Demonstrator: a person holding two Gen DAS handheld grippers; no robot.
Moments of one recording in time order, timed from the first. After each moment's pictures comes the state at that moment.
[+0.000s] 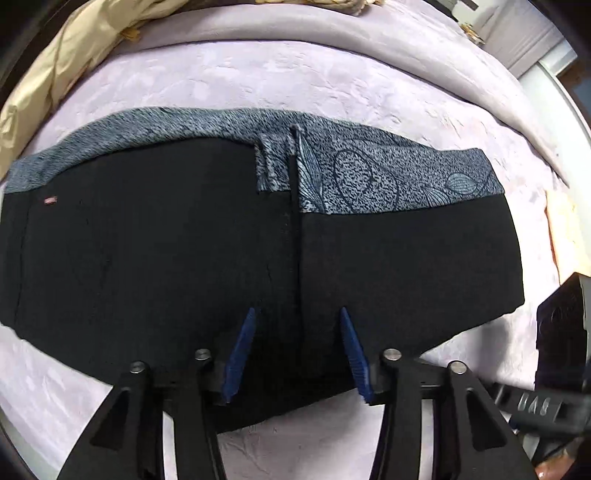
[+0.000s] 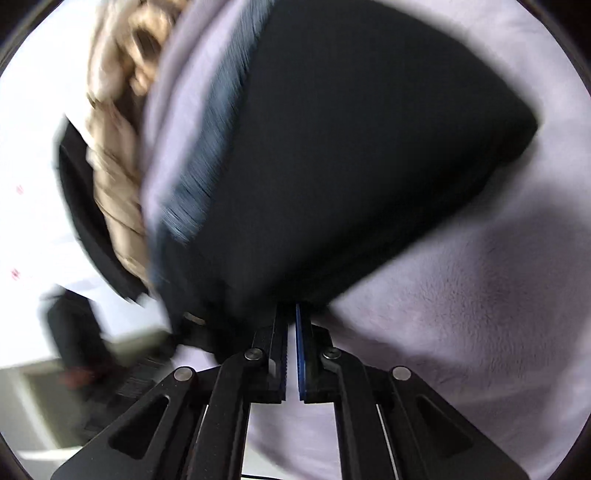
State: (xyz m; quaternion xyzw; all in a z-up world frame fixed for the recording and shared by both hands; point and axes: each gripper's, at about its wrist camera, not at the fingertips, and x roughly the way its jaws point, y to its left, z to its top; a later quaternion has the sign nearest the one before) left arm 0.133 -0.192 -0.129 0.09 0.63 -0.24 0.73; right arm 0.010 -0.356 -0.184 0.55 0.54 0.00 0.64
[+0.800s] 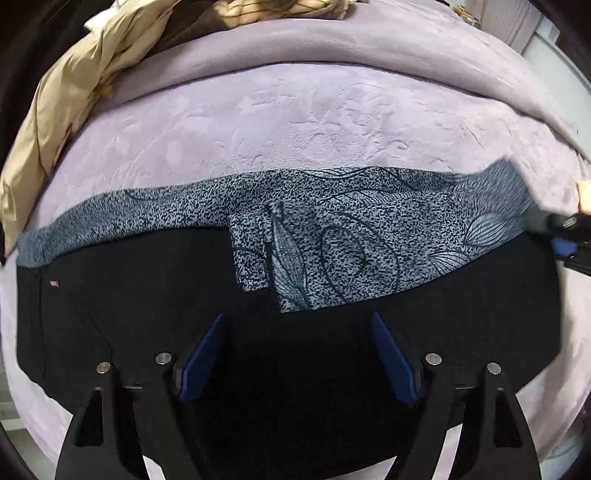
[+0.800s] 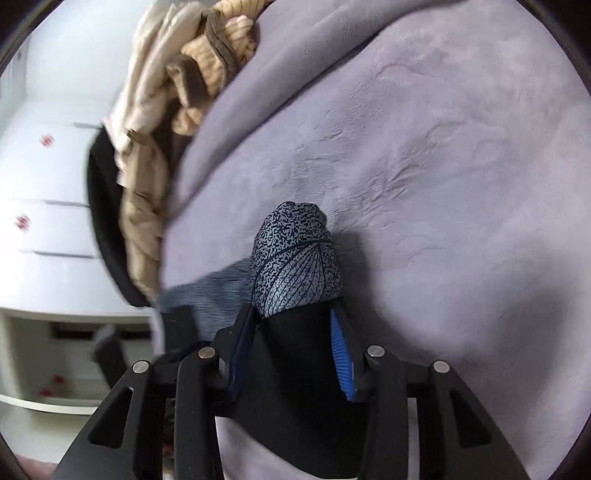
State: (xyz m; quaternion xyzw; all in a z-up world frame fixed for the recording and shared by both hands) left arm 0.162 -0.241 -0.146 0.16 0.60 -0.22 0.75; right arm 0.085 -0.484 -0.150 0.41 0.53 -0.02 0.74
